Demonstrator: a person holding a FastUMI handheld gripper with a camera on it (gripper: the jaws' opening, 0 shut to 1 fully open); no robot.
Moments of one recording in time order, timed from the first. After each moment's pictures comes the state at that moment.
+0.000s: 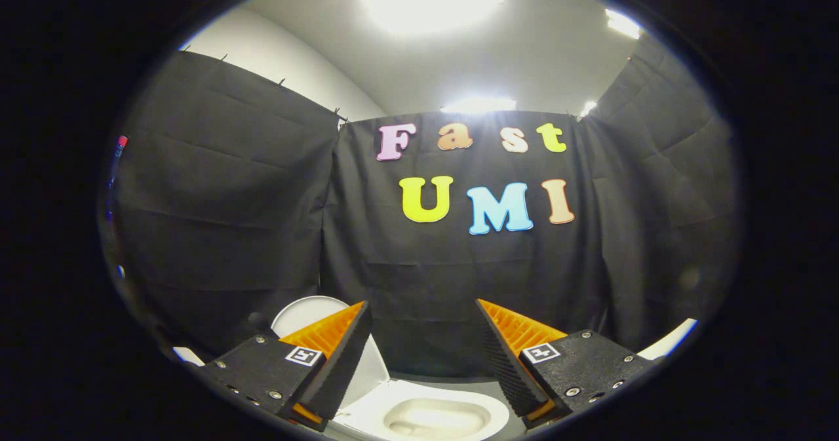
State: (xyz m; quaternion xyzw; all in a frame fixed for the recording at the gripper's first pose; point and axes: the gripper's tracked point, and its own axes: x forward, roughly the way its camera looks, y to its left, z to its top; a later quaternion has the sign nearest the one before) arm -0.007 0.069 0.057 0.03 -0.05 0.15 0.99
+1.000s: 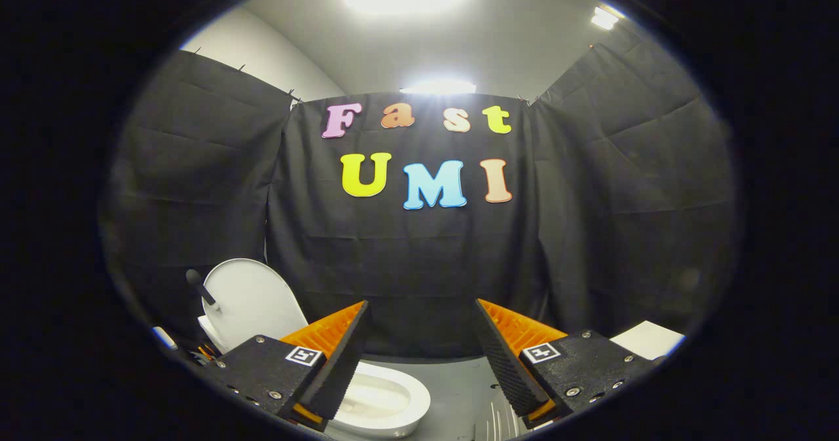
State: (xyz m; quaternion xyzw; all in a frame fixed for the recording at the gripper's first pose) arm -0.008 -0.102 0.011 0.01 0.01 0.07 1.00
